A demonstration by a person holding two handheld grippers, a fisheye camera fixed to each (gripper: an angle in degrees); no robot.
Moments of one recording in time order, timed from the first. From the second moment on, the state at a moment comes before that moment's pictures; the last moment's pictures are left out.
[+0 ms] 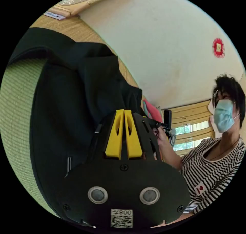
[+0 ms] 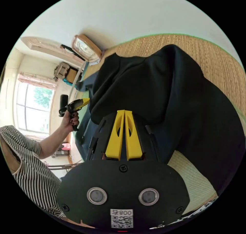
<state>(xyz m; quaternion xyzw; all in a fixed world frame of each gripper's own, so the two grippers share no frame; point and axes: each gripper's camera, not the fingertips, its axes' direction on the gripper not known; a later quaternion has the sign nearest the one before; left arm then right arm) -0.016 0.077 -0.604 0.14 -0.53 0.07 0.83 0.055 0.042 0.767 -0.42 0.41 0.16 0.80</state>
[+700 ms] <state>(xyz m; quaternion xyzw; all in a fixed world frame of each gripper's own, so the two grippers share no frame) -0.067 0.091 -0.417 -0.04 -0.44 0.09 0.89 -0.203 0.038 0.487 -0.29 0.76 0.14 0.56</state>
